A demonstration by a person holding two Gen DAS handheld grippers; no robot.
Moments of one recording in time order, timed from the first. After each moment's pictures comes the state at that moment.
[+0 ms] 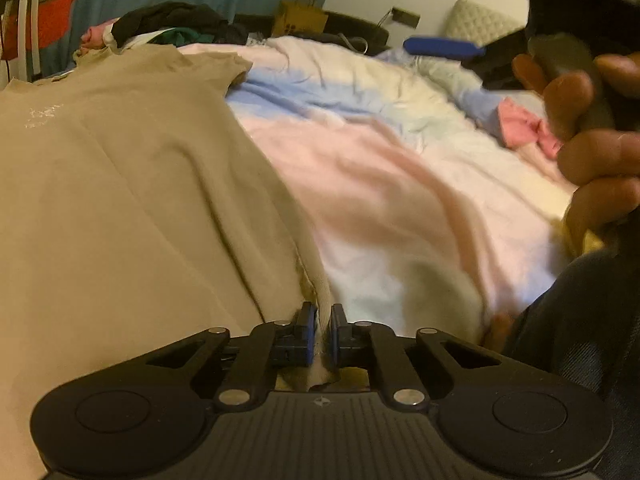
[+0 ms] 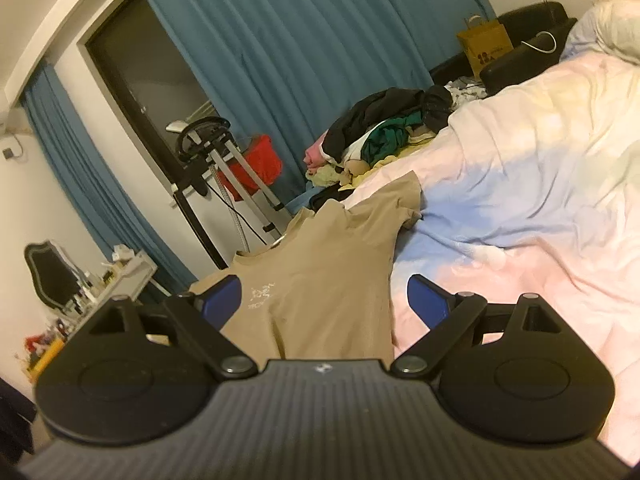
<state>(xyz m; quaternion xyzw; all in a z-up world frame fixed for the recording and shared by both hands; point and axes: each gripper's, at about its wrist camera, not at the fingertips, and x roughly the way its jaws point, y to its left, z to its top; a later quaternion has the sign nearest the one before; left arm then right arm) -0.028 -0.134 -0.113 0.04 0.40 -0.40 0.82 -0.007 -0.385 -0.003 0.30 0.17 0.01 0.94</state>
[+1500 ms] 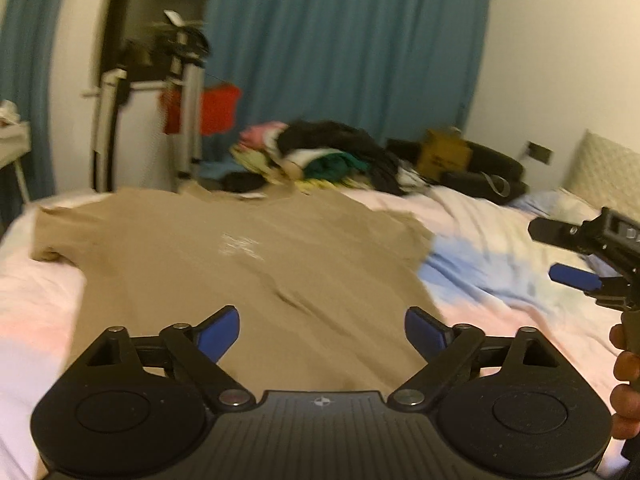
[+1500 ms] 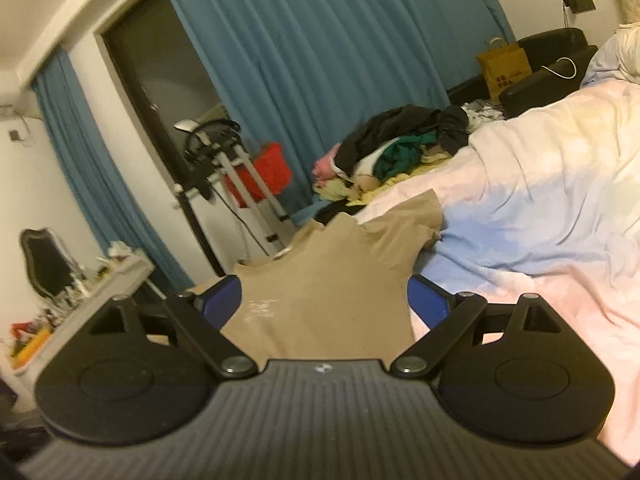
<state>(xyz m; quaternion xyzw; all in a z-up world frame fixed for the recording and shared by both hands) 0.047 -0.033 -0.019 -0.02 0.25 -0.18 0.95 0.049 -0.369 -0.017 0.28 0.16 0.02 0.95</state>
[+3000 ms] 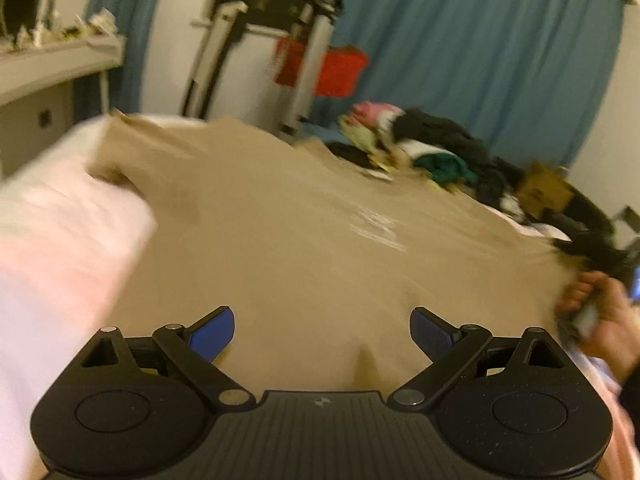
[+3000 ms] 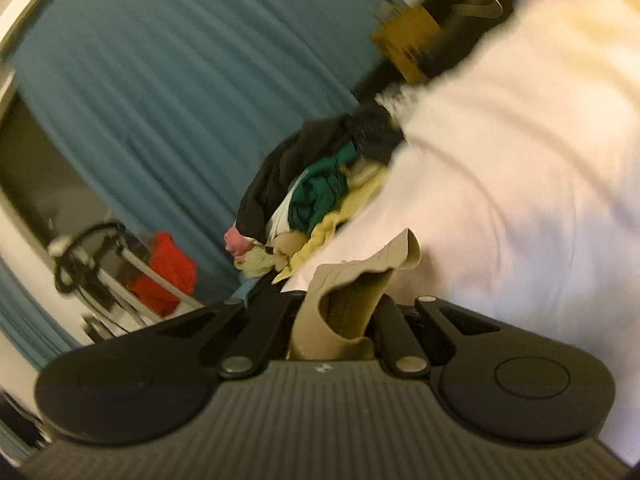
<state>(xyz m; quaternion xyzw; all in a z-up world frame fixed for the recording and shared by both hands) 0.141 0.038 -0.055 -0.11 0.31 -0.04 0.94 0.323 -0.473 -0.094 0.38 0.11 -0.11 0.91</state>
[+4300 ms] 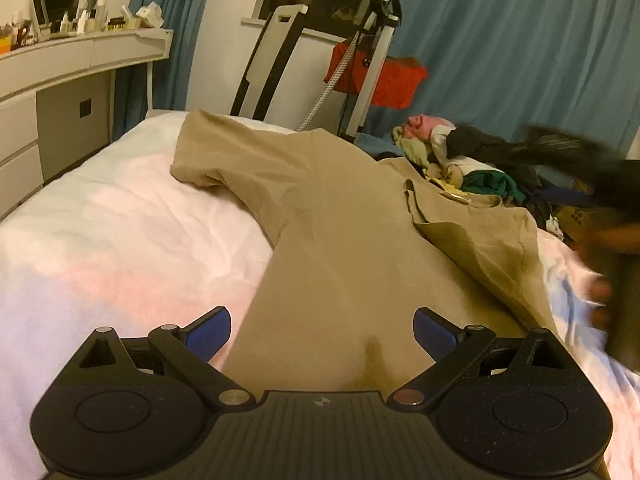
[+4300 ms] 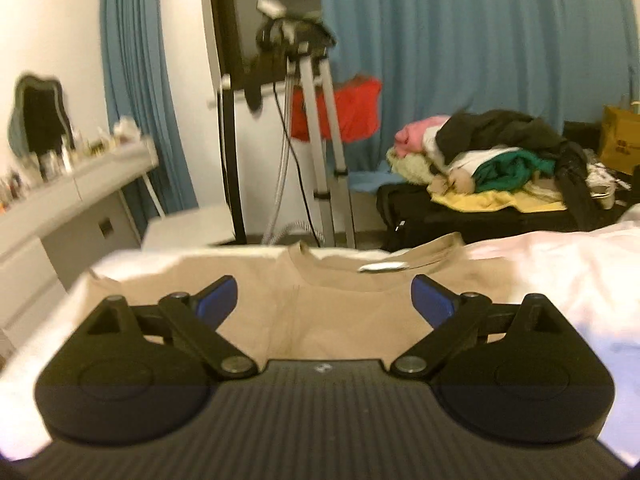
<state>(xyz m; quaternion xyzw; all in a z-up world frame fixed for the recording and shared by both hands) 0.151 0.118 -0.063 -0.13 0.31 0.00 0.94 0.299 -0.174 0.012 0.06 0.21 0.09 0.97</state>
